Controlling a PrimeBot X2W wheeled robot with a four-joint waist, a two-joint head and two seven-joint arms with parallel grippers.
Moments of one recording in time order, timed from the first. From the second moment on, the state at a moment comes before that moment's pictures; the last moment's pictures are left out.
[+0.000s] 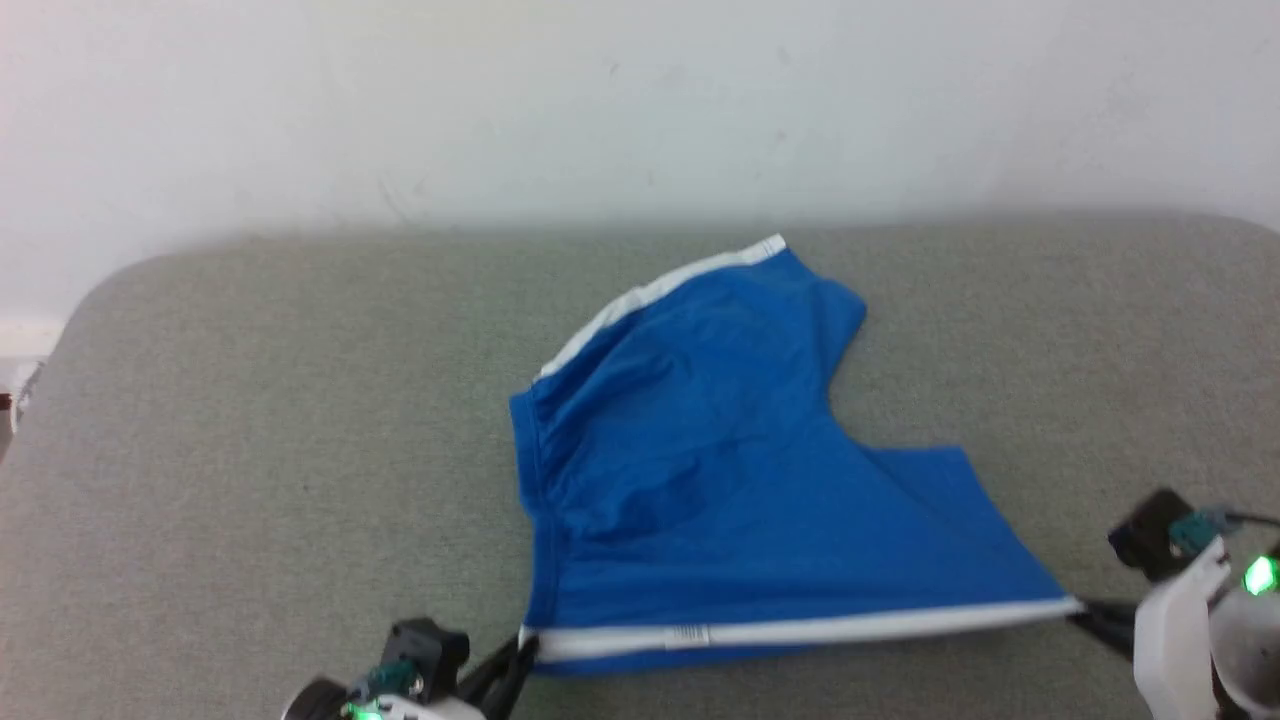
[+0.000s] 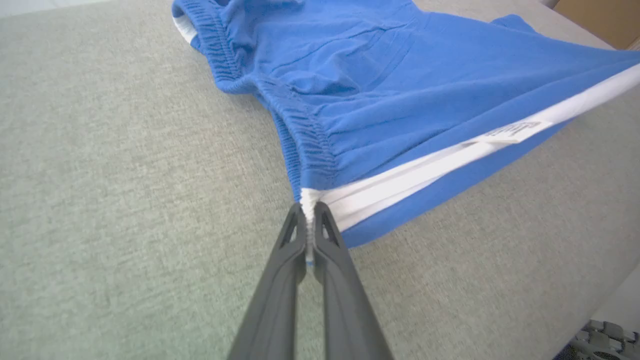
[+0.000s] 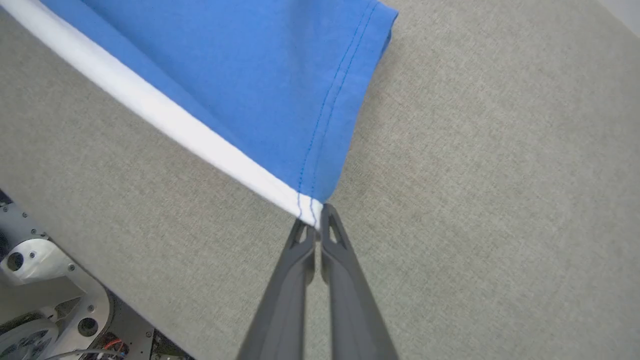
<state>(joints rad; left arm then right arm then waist) -0.04 0.36 -0.51 0.24 -0.43 -0.05 0.02 -0.43 -0.94 0.97 0.17 0.84 0.13 0.28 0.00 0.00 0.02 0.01</state>
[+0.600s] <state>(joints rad) 0.10 0.38 -0.56 -0.03 -0.46 -0.01 0.10 -0.15 -1.02 0.57 -0.07 0.83 0.13 0.38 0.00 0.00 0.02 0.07</state>
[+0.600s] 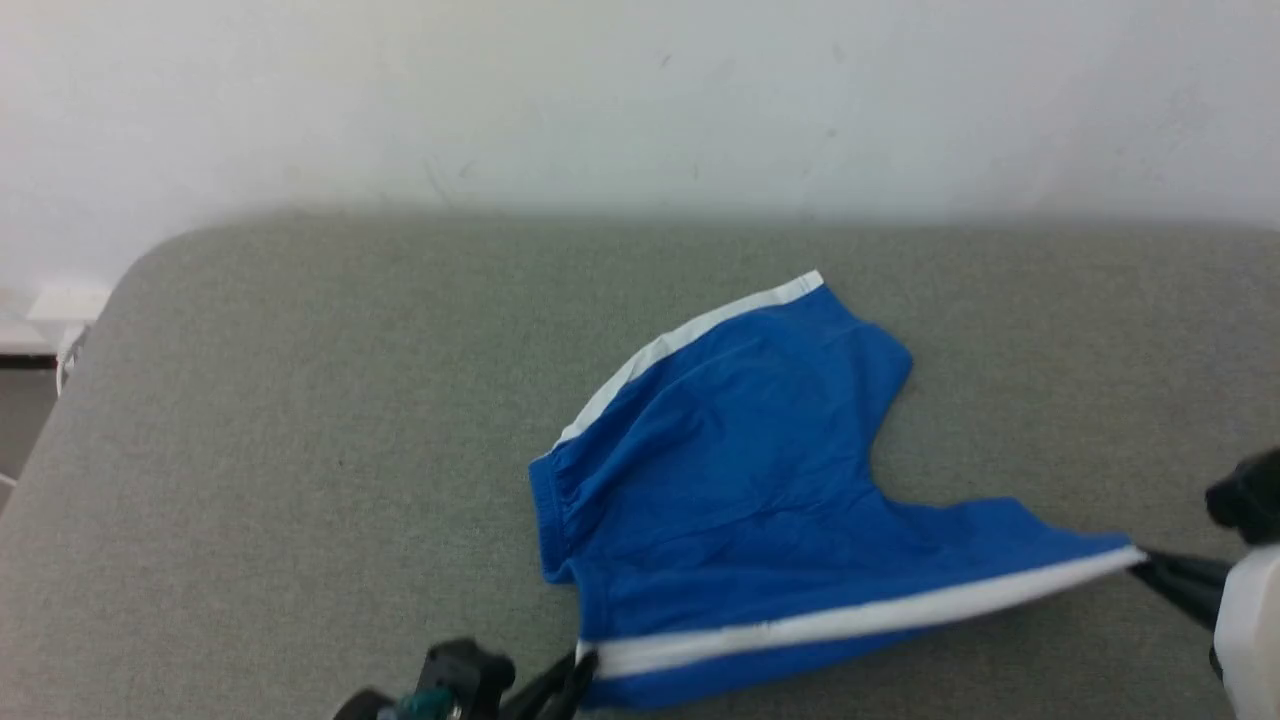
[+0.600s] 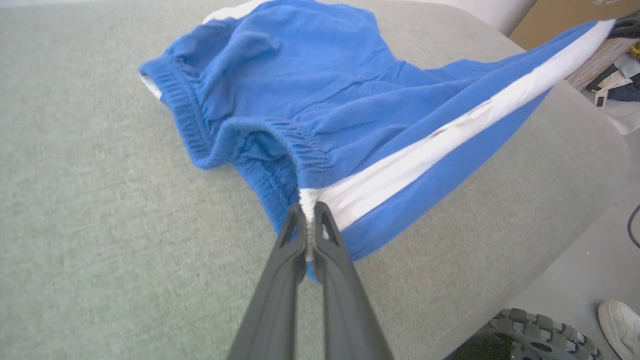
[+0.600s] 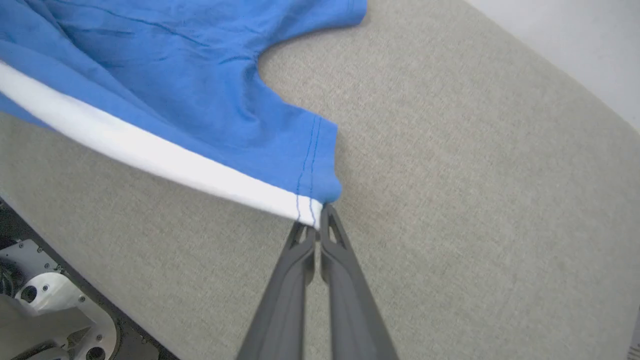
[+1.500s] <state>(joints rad) -0.35 0.22 -0.51 0.10 -0.42 -0.03 -0.04 -0.86 -0.83 0.70 0.25 0.67 0.13 0.50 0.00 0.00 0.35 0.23</state>
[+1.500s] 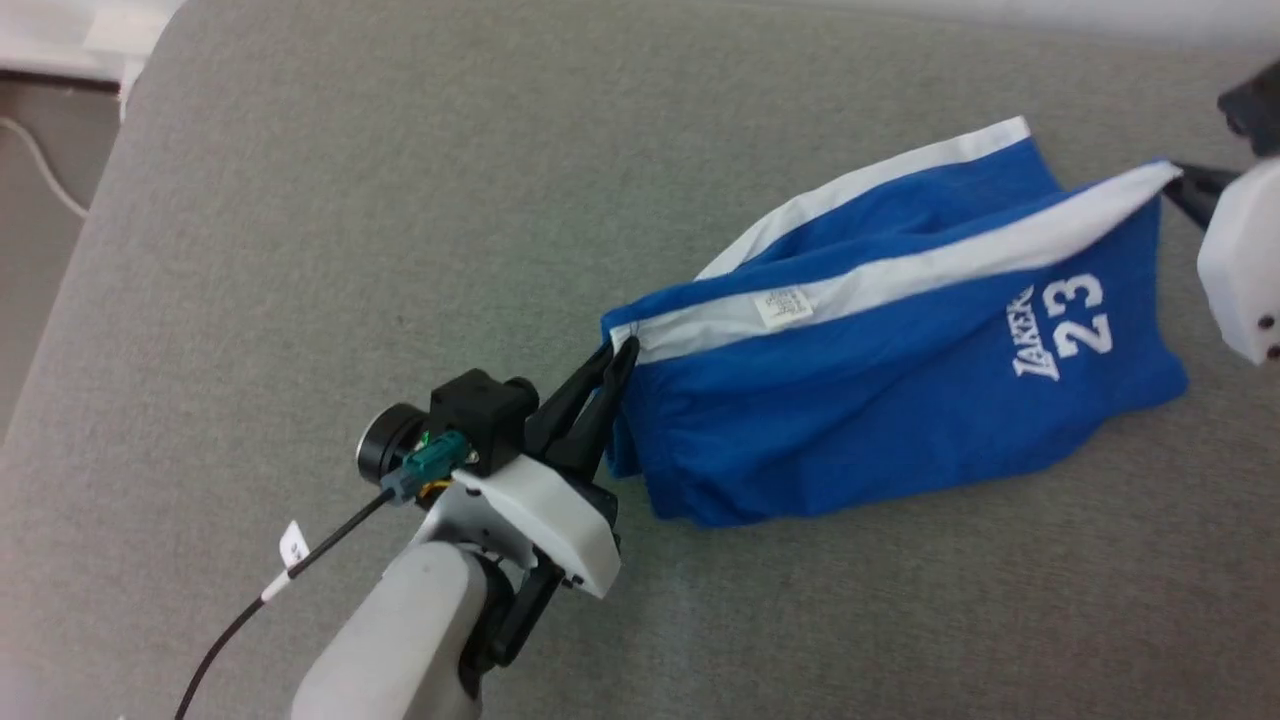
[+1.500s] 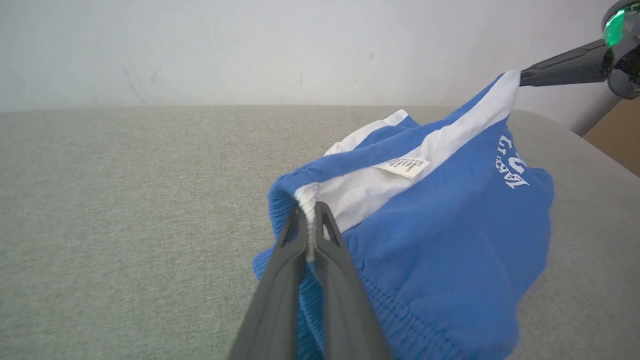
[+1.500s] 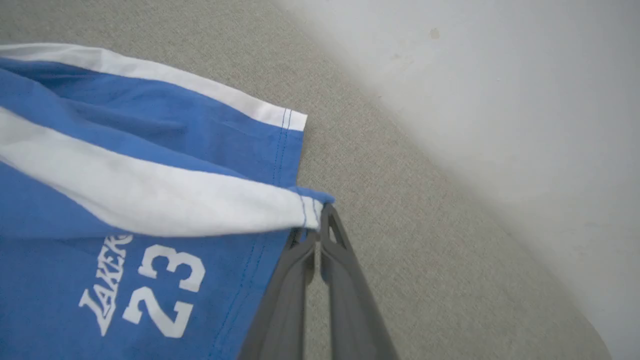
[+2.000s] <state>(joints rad) -0.48 0.12 -0.51 0.33 -0.42 -0.02 -0.17 -1.13 -0.75 0.94 0.58 0.62 0.13 0.37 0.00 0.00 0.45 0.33</state>
